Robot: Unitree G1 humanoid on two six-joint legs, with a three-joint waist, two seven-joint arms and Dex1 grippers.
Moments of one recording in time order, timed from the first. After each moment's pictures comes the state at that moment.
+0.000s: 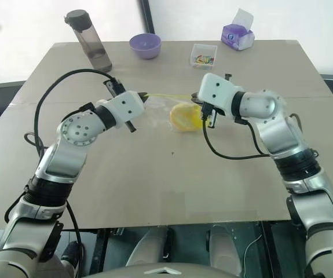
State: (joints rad) left arm -0.57 0.64 -0.16 -0.10 0.27 0.16 -0.56; right arm -0.80 -0.62 0.28 -0.01 -0.12 0.15 0.88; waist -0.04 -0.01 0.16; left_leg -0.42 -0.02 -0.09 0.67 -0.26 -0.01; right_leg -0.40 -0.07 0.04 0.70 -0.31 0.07
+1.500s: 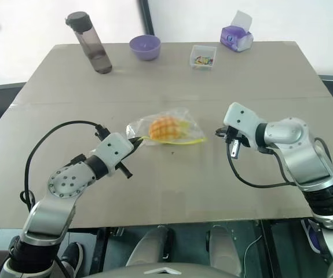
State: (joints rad) left arm -0.03 0.58 -0.04 -0.57 0.10 0.43 -0.56; right arm -0.52 -0.79 0.21 -0.30 0.03 0.50 1.00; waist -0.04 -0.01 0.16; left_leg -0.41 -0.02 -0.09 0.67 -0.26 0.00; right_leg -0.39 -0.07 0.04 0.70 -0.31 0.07
